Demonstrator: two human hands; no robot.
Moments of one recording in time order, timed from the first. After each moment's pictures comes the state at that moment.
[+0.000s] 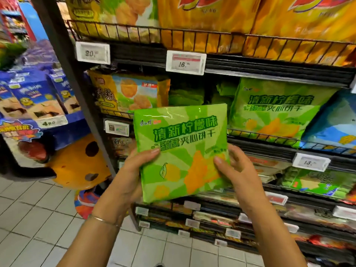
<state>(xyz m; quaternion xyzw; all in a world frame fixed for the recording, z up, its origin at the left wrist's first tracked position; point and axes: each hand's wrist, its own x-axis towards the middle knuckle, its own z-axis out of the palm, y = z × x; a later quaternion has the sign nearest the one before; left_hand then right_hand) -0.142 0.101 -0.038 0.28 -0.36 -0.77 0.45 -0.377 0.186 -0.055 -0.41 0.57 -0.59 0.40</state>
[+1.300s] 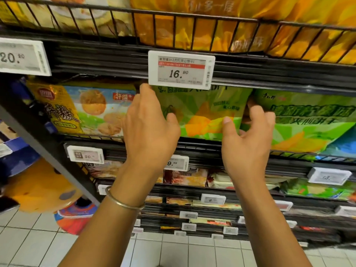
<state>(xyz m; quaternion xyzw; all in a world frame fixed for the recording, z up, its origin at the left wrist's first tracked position) -0.234 -0.013 0.039 0.52 -0.72 -0.14 0.44 -0.371 0.061 0.012 -0.38 0.73 -0.57 -0.03</state>
